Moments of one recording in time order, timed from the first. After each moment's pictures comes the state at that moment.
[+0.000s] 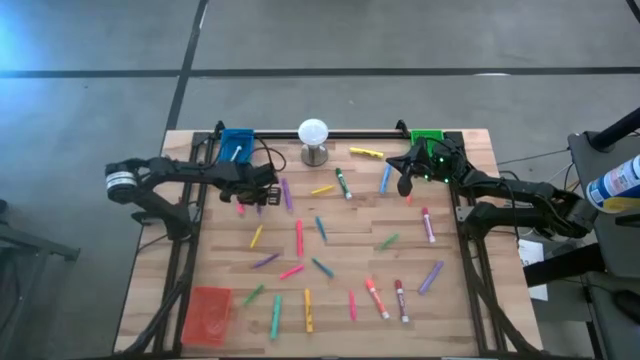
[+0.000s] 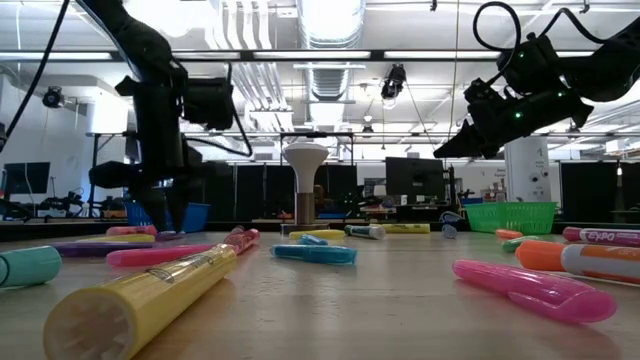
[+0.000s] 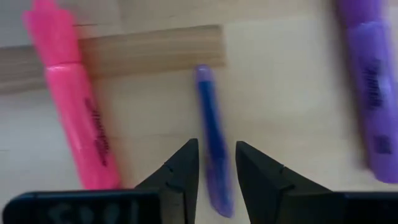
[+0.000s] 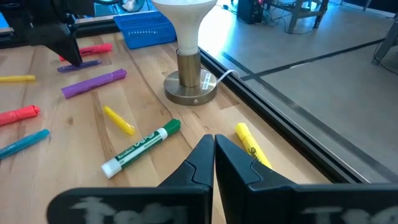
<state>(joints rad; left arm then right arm) 0.39 1.44 0.72 -0.62 -0.12 -1.07 -0.74 1.05 0.29 0.43 -0.27 -0.09</state>
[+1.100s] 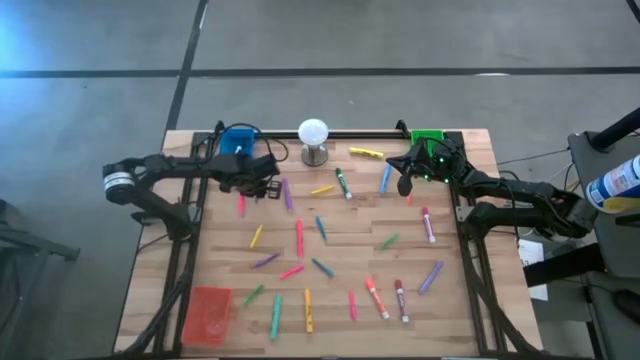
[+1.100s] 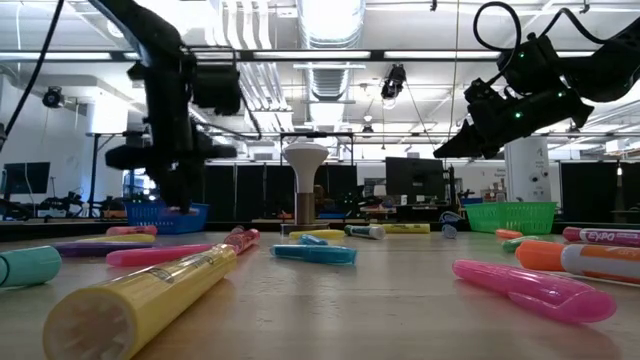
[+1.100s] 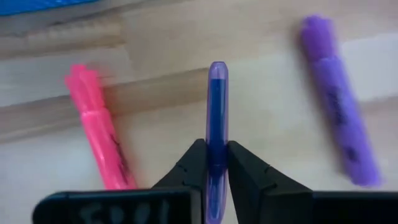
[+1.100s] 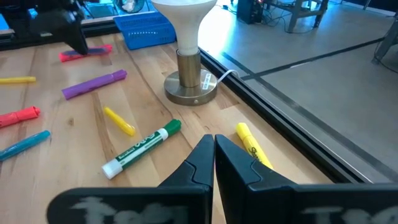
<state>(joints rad) 0.41 1.42 0.84 -0.74 -0.14 -0.96 -0.74 1.05 0.28 0.43 -0.27 -0.08</state>
